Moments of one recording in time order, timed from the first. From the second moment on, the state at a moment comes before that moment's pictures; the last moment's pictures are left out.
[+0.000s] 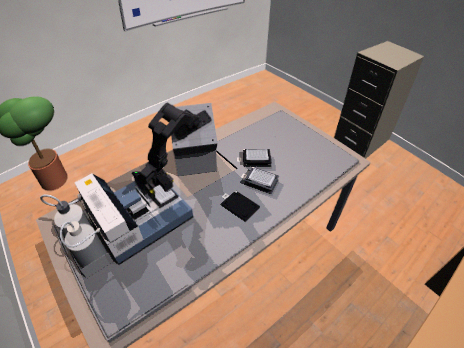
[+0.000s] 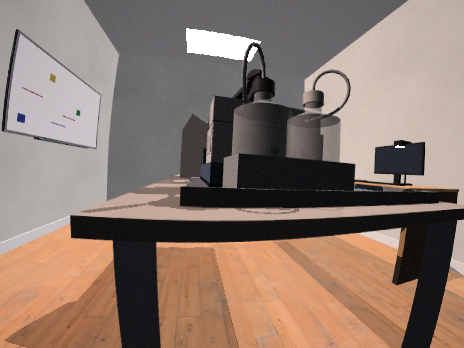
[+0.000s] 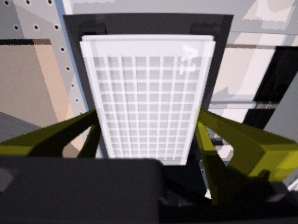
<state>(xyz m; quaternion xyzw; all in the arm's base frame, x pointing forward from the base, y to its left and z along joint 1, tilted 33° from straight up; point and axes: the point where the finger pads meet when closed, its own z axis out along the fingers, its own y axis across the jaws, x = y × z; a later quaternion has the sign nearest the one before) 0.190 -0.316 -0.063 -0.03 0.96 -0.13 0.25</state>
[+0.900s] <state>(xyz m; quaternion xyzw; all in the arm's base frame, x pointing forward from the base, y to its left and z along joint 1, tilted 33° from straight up) 0.190 -0.316 -0.063 -0.03 0.96 -0.13 0.25</state>
